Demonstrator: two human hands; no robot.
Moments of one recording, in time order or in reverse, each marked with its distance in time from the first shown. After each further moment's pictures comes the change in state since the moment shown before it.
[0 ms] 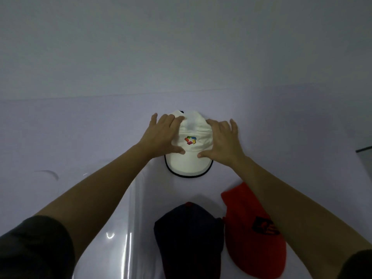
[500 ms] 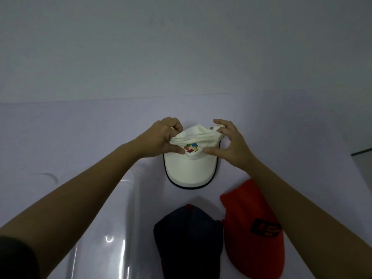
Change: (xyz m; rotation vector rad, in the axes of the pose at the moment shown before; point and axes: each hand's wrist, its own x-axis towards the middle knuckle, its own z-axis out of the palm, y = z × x) left_hand -0.009 -0.007 -0.032 -0.506 0.071 0.272; right_hand -0.015 0.018 -0.015 0.673 0.104 -0.046
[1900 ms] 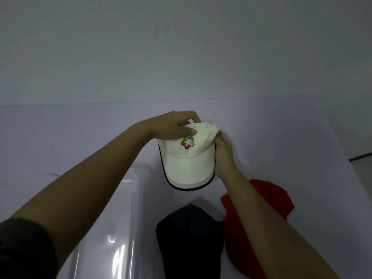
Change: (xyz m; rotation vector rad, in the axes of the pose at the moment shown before) left_hand 0.038 0.042 -0.043 -0.166 -0.315 -0.321; right_hand 0.009 -0.017 0.054 0.783 0.319 0.588
